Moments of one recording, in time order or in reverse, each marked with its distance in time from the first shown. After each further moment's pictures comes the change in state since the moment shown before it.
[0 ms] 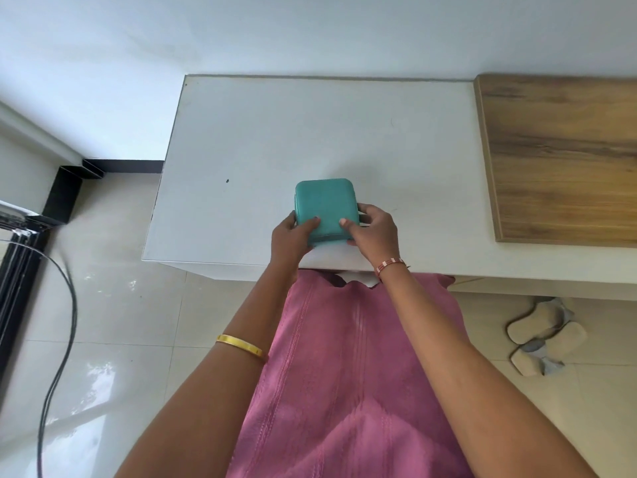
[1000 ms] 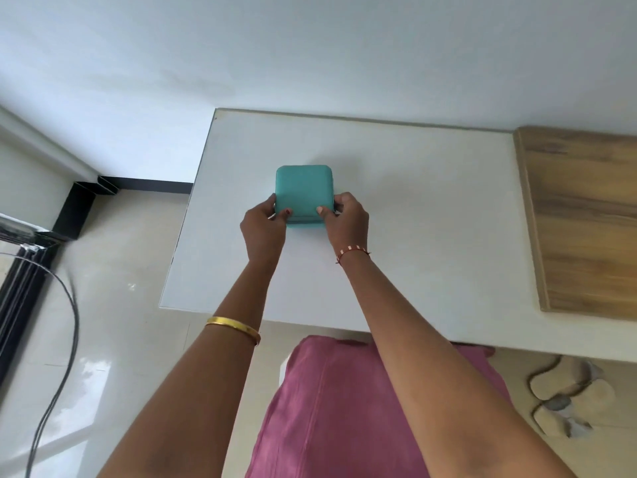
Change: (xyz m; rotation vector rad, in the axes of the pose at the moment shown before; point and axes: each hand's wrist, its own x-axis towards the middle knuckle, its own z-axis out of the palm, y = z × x) left_hand 0.090 0.070 -0.058 0.420 0.337 0.363; right_hand 0.083 -0.072 0.096 -0.076 0.071 -0.154
